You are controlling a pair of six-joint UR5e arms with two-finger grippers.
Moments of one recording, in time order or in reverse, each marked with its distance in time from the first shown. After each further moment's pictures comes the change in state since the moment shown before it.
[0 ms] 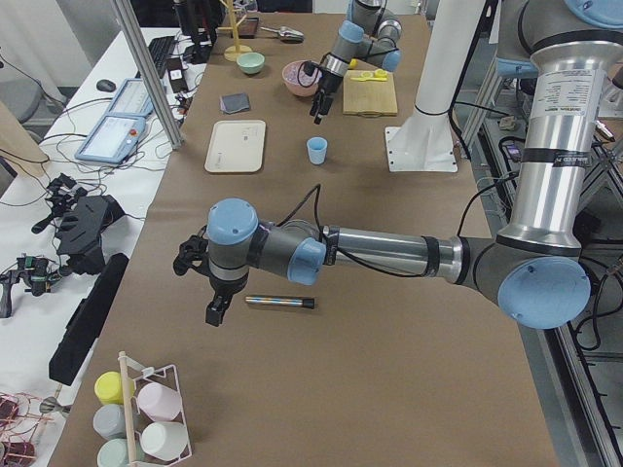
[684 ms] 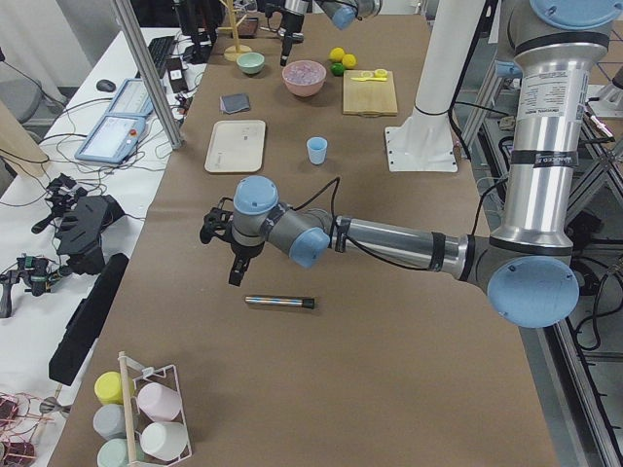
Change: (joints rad) left arm 0.247 0.071 -0.134 -0.194 0.044 -0.428; right arm 0.482 -0.205 0.106 -0.099 0.511 -0.136
